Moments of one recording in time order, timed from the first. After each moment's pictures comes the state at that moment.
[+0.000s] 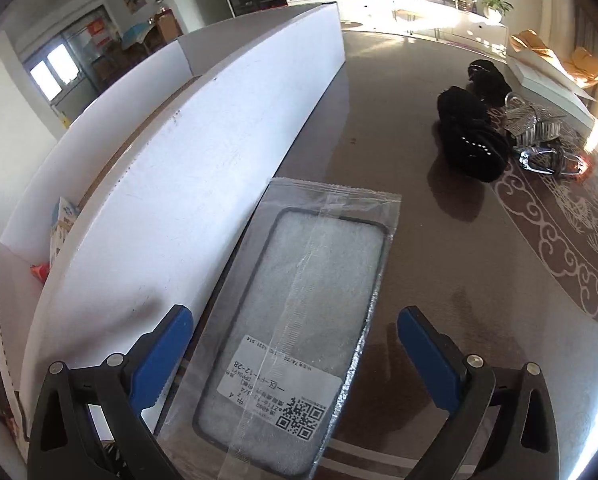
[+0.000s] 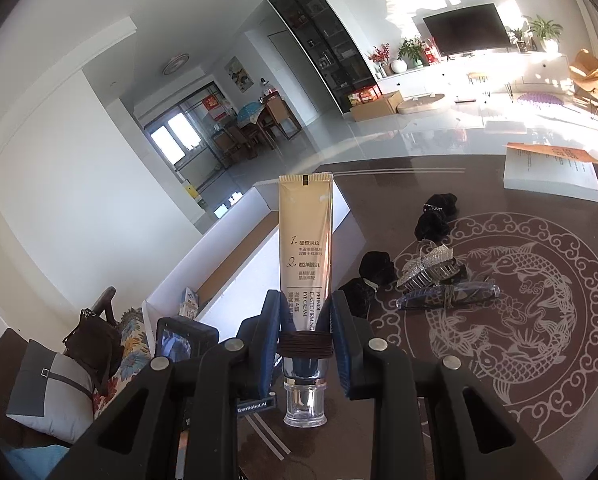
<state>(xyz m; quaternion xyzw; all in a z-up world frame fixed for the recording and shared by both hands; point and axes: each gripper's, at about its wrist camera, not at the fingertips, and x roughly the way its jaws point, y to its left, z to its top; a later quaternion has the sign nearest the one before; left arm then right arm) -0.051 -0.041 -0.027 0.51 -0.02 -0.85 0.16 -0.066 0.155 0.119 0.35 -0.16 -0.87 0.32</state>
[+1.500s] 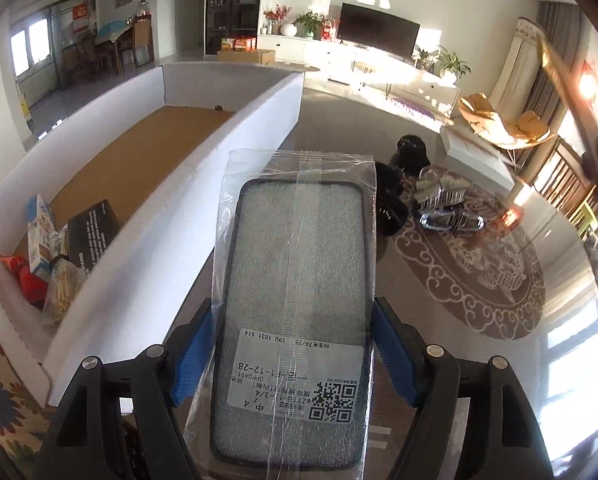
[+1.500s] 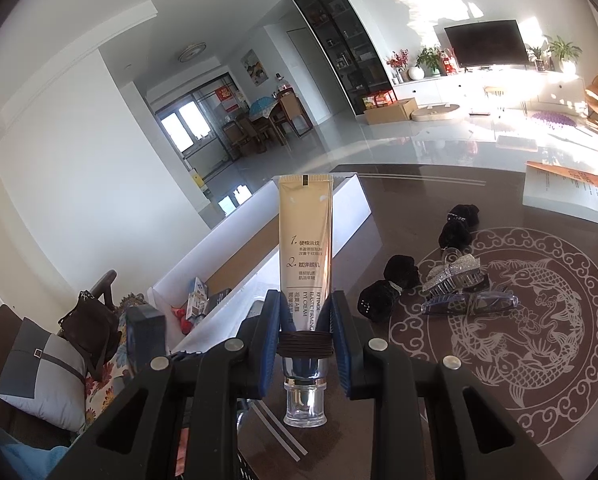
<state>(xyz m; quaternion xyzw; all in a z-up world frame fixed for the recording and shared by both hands) 0.006 -0.066 0.051 0.42 0.09 -0.90 0.03 -0.053 0.114 0.138 0.34 -0.12 -0.87 0.34</state>
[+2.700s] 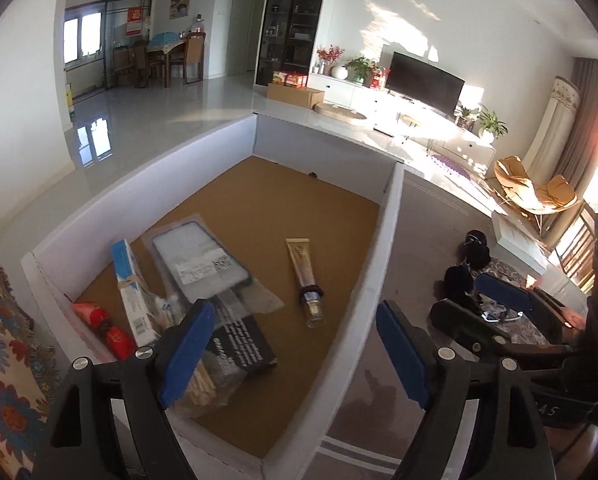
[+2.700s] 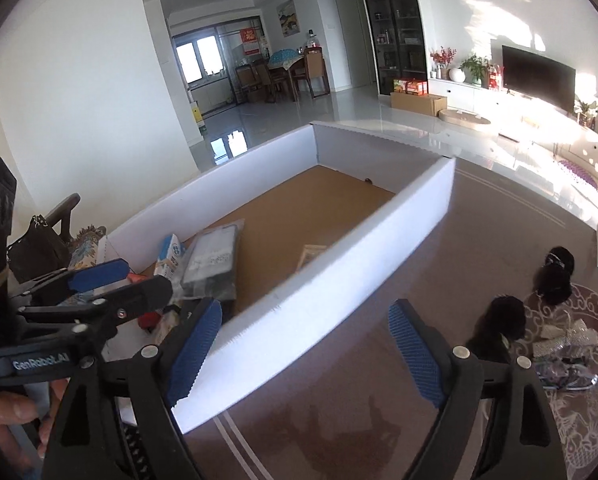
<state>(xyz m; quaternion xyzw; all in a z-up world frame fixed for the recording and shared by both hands) -0.010 -0.176 0.088 0.37 0.12 -0.92 0.09 -0.103 -0.081 0.074 0.36 0.03 -0.87 0.32</state>
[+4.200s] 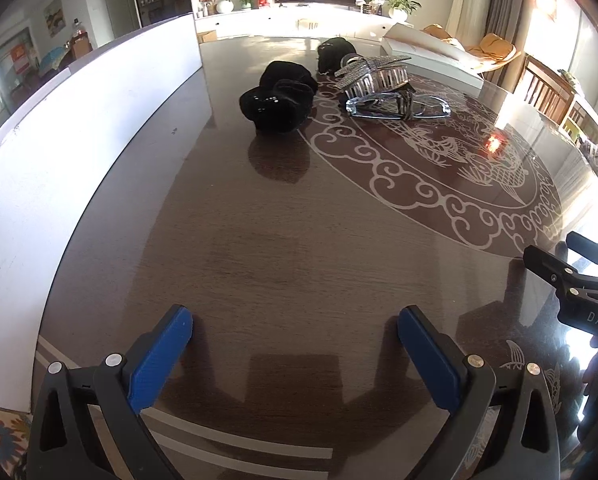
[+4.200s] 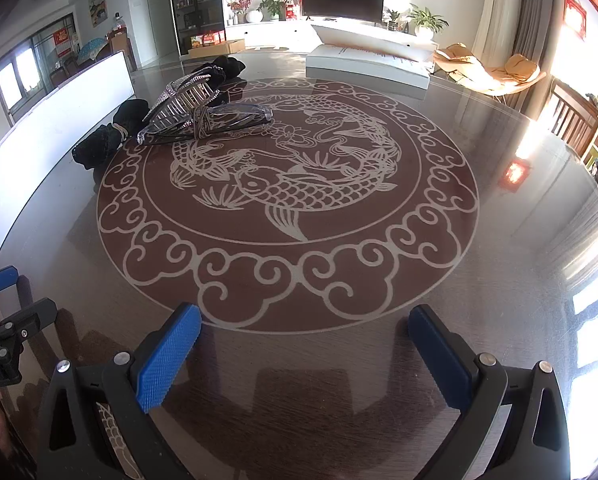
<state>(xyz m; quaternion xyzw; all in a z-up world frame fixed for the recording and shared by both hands) -0.030 0.042 -0.049 0.49 -0.01 -0.87 -0.02 -0.042 0.214 -0.044 0.46 0.01 -0.89 0.00</state>
